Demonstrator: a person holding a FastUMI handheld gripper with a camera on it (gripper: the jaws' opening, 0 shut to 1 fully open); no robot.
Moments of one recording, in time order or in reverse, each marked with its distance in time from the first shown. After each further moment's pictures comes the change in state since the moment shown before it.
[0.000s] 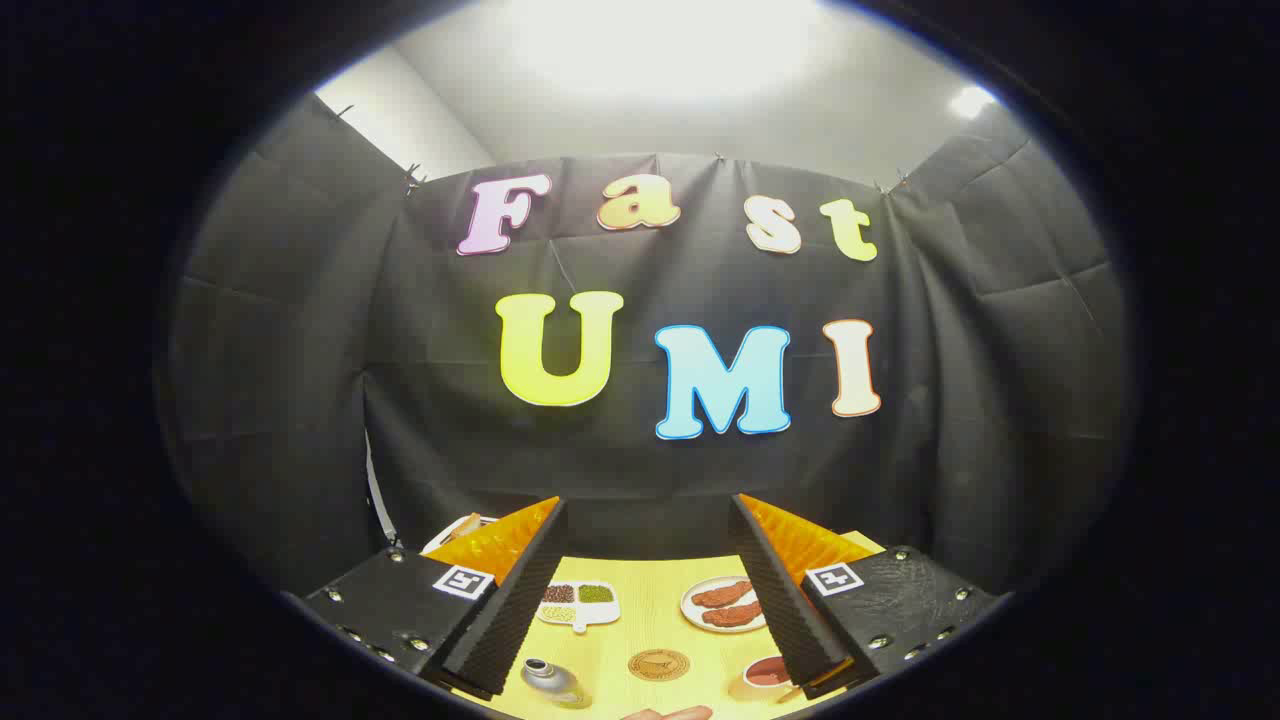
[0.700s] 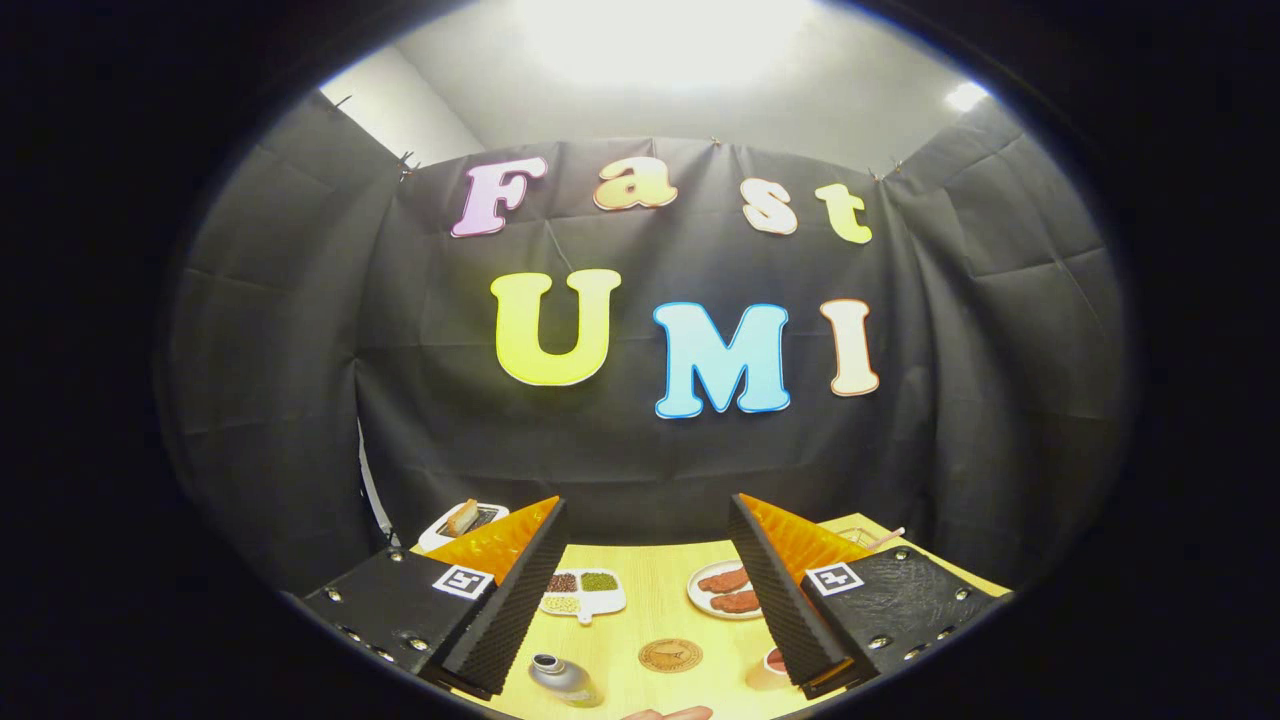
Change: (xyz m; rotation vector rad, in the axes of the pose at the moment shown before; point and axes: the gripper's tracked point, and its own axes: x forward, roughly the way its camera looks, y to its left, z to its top) arm 0.007 0.016 -0.034 0.024 0.030 -0.025
